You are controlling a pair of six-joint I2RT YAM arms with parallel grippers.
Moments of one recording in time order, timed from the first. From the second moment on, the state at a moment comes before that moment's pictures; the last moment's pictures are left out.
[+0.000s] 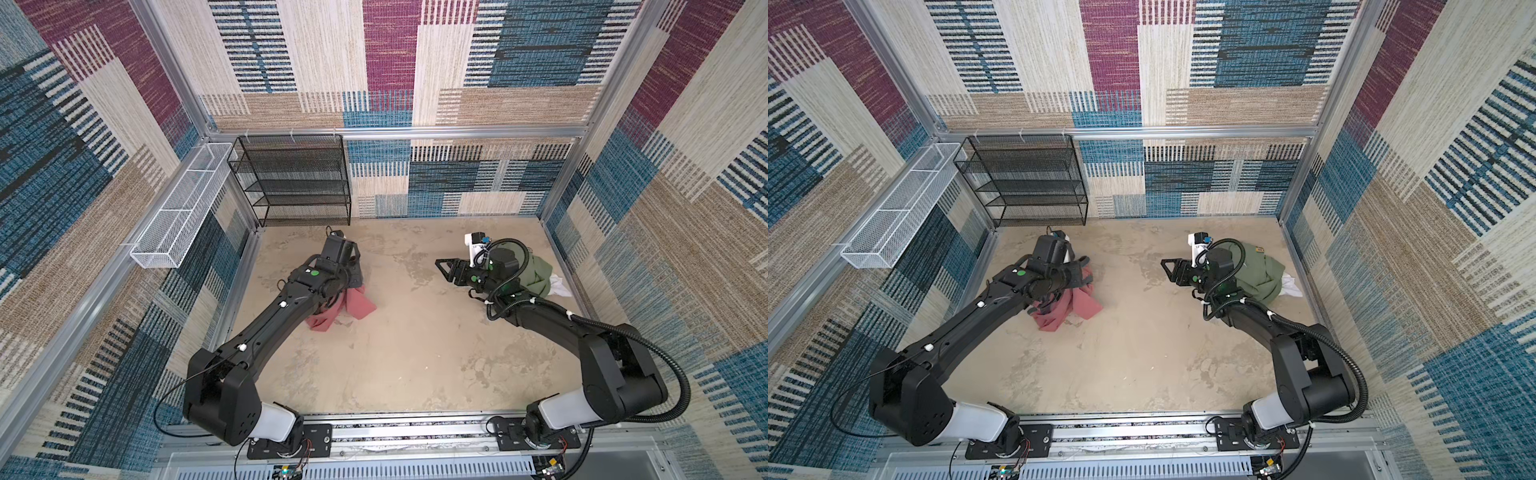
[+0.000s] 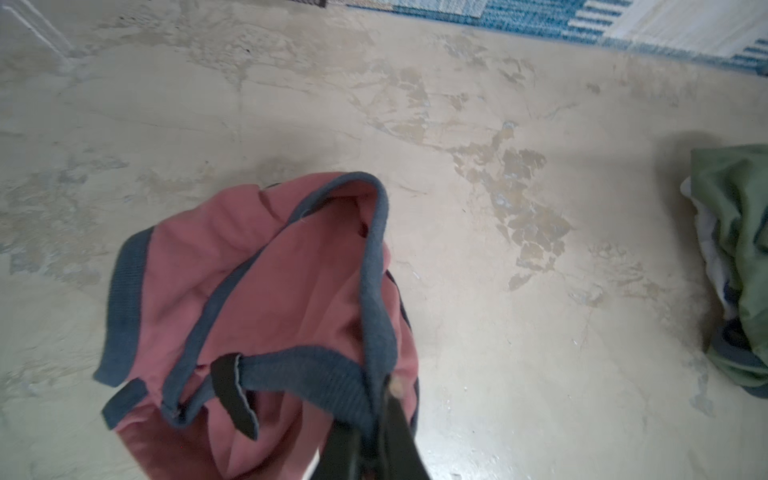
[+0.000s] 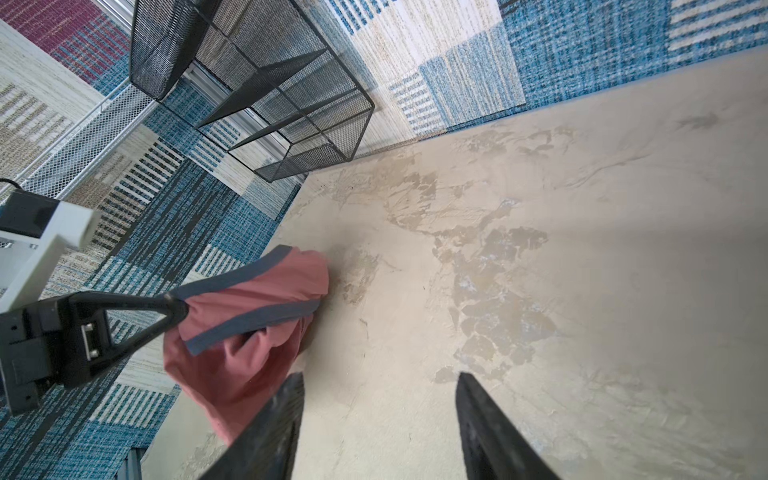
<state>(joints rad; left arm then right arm) -0.40 1.42 1.19 -0.60 -0.16 -0.43 0.29 1.47 0.79 0.37 -0.45 0.53</state>
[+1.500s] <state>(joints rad) 0.05 1.55 0.92 -0.37 0.01 -0.54 0.29 1.46 0.83 0.32 -0.44 0.53</state>
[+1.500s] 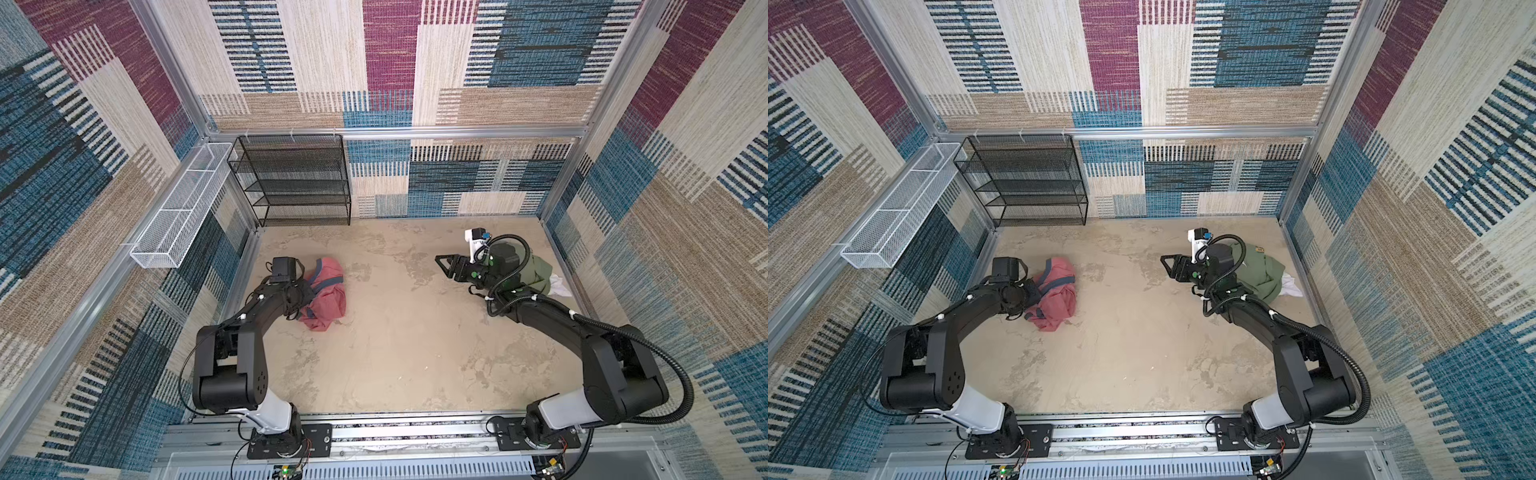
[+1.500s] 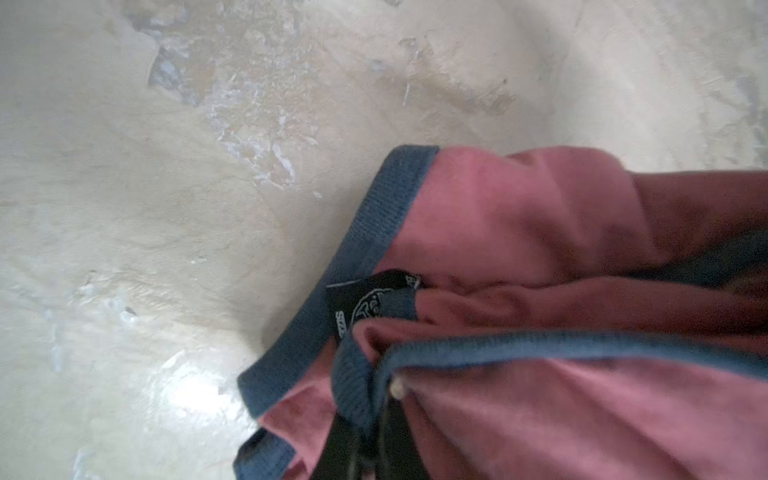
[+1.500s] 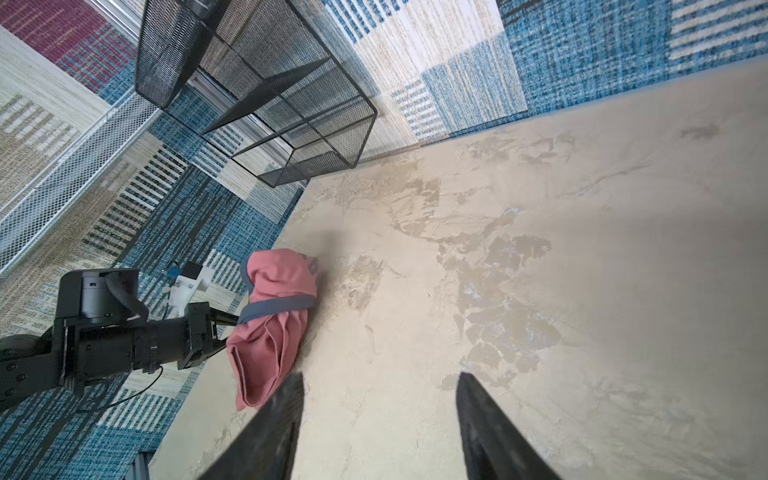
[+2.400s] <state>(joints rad) -0.30 1.59 1.15 -0.53 -0.17 -0.43 0.29 1.37 0.76 0.33 -0.44 0.54</state>
